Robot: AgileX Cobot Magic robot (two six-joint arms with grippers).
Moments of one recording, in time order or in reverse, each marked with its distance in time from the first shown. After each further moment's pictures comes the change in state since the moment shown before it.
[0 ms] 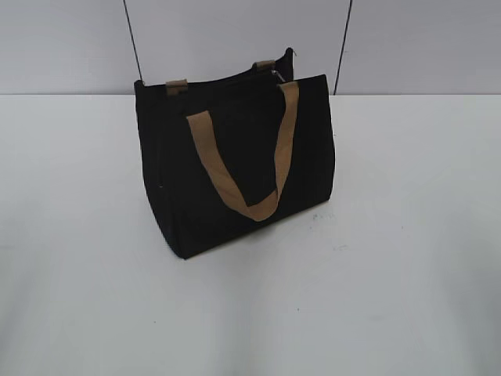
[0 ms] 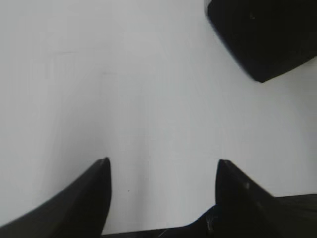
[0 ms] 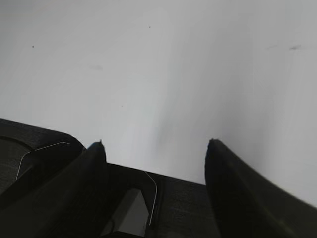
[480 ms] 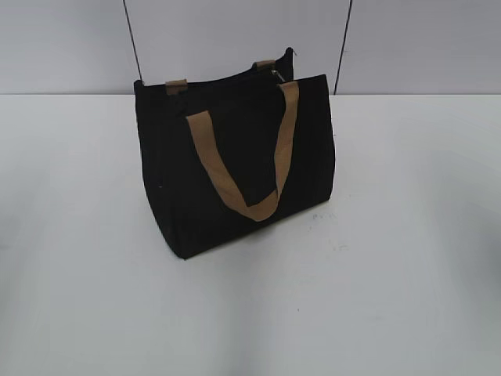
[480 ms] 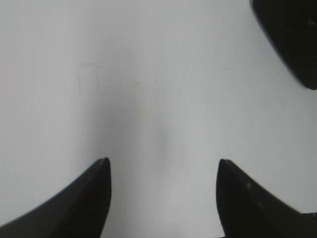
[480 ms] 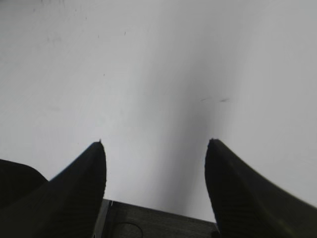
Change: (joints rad) left arm 0.000 0.445 -0.253 0.123 0.035 0.000; right arm 0.000 0.540 -0.565 -0.143 0.147 -0.019
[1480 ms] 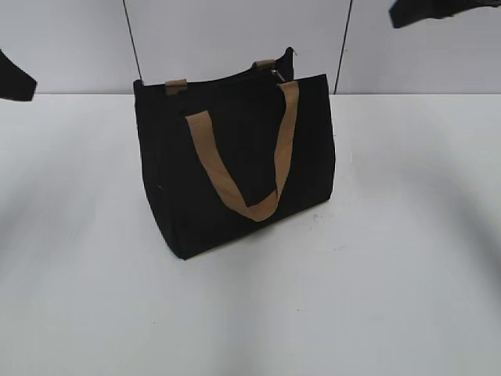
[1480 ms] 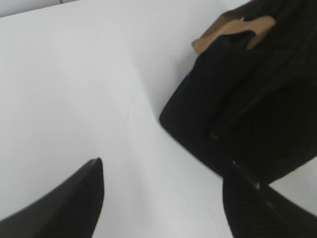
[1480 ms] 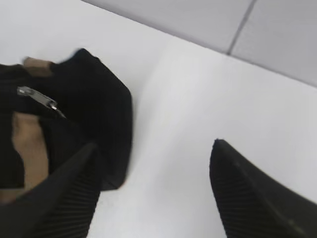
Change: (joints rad) left arm -0.001 0.335 -0.142 -0.477 -0.362 0.578; right arm 0.151 0.440 -0.307 0.299 -0.503 -0.194
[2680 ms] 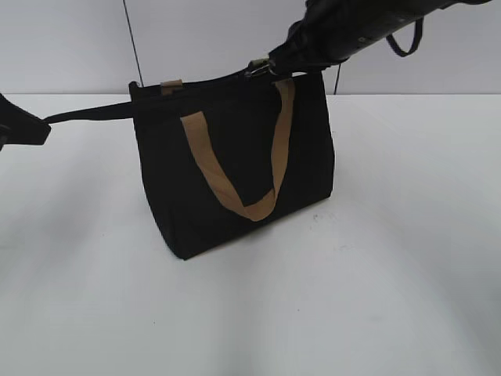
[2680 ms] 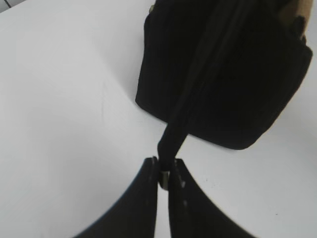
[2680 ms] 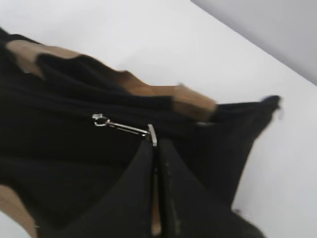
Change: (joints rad) left arm -0.012 0.002 0.130 -0.157 -0.014 0.405; right arm 0.265 0.211 0.000 0.109 -0.219 -0.151
